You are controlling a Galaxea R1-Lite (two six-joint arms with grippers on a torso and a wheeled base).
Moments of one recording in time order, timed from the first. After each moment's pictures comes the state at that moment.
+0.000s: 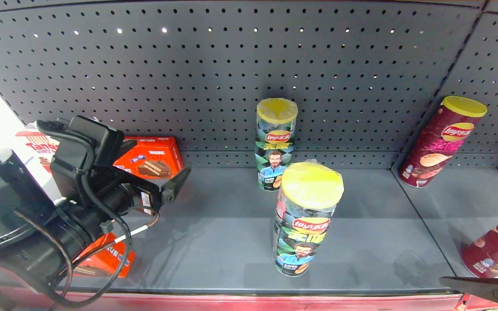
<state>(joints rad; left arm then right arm) -0.44 1.49 -0.46 -1.11 0.14 0.26 0.64 0.95 -0.43 -0.03 0.07 0.08</state>
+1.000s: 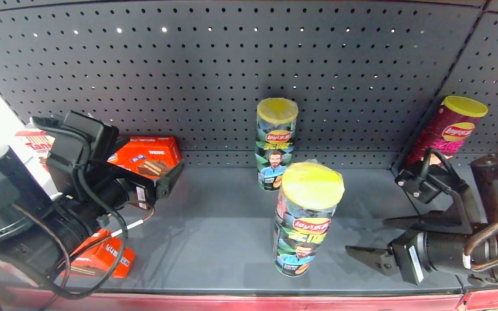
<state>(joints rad) -0.40 1.50 -0.47 -1.12 0.14 0.27 0.66 1.37 -0.77 -0.02 -0.09 0.04</state>
